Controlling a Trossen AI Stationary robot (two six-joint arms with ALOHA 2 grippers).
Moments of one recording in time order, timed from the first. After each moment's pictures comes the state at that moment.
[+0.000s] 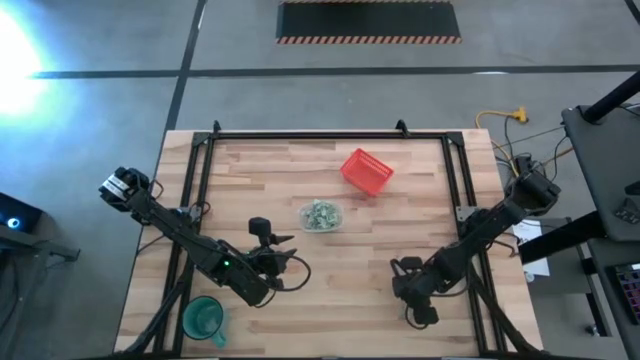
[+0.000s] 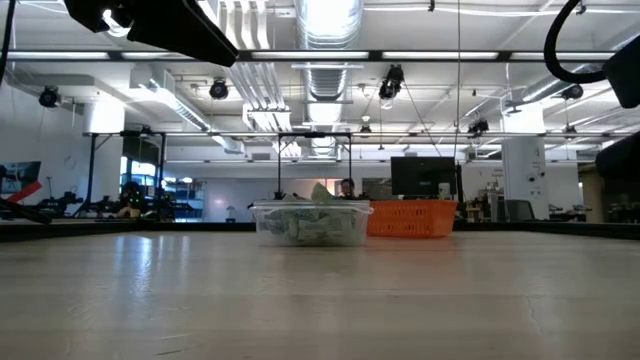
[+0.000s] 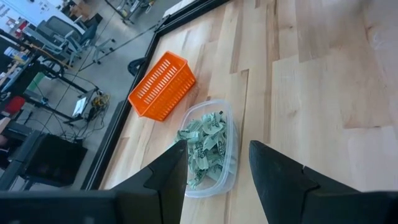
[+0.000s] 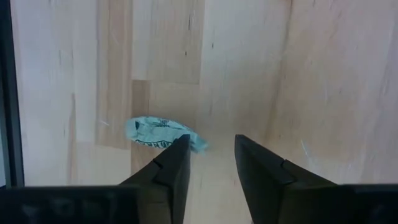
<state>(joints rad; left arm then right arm) -0.61 1.46 1.01 -0.43 -0.97 -0.20 0.69 1.55 0.75 -0.43 -0.11 0.70</state>
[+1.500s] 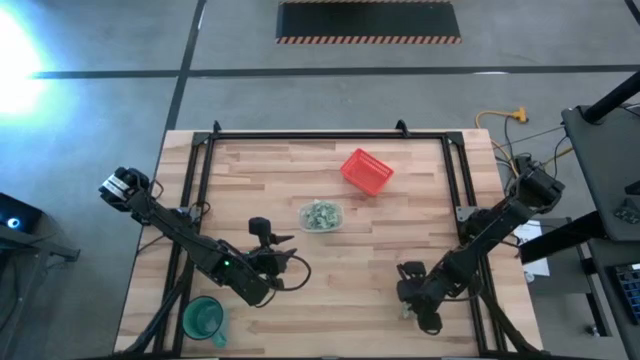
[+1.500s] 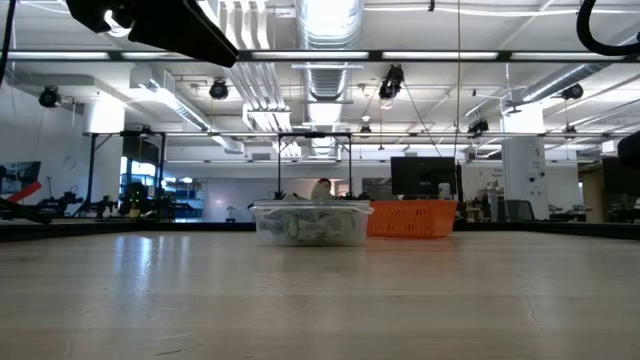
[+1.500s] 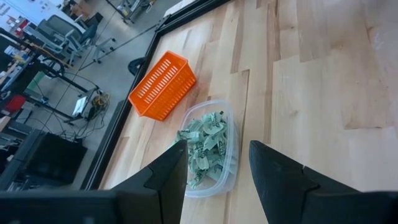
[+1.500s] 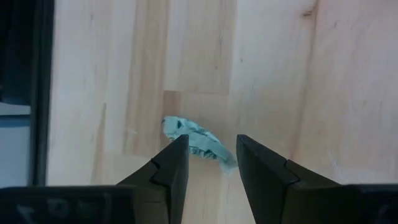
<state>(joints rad) -0.61 1.46 1.01 -0.43 -0.97 -0.20 0.78 1.51 0.71 -0.33 -0.01 0.77</state>
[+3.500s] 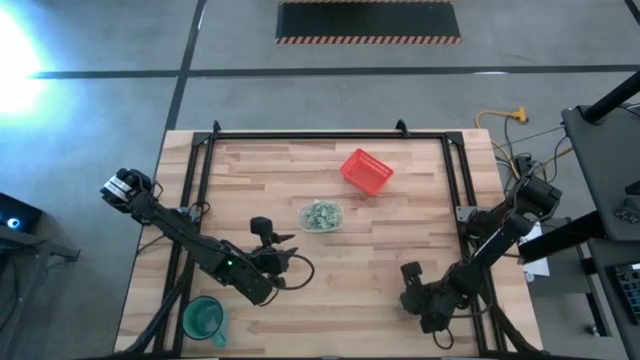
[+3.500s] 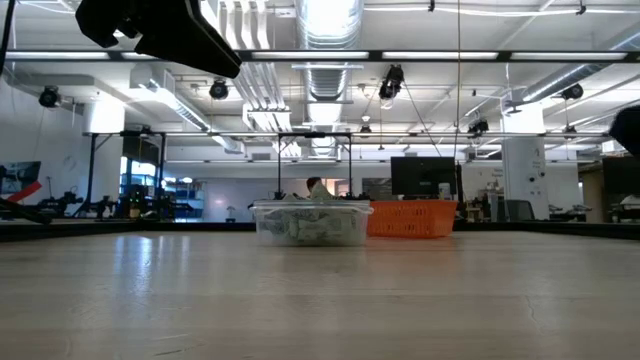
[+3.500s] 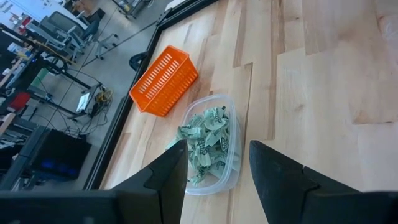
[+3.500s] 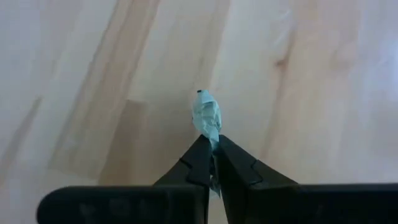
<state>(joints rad) -0.59 1.48 1.00 -0.43 -0.97 -0.20 0.91 1.59 0.69 -0.26 0.35 0.58</state>
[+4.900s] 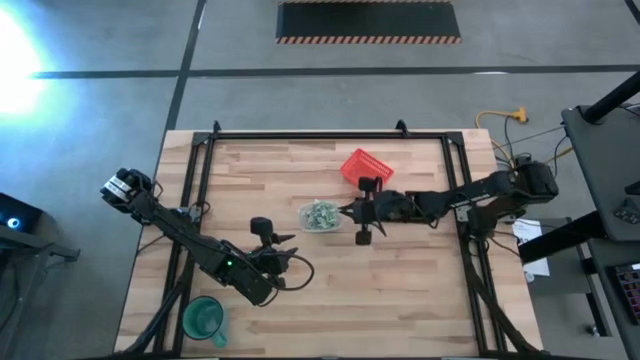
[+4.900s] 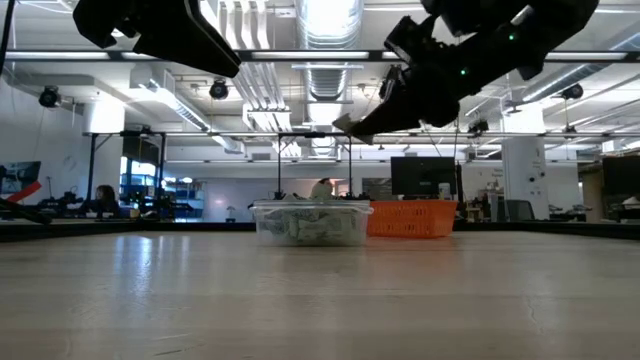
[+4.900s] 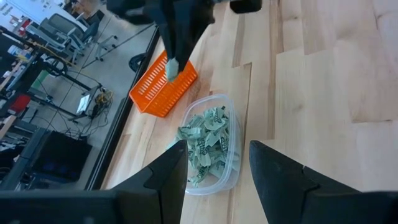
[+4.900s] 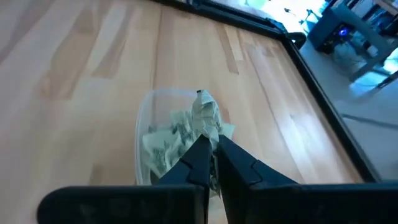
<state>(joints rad) -0.59 1.48 1.00 -0.43 -0.97 -0.19 0.04 1.49 0.70 0.32 0.24 -0.20</state>
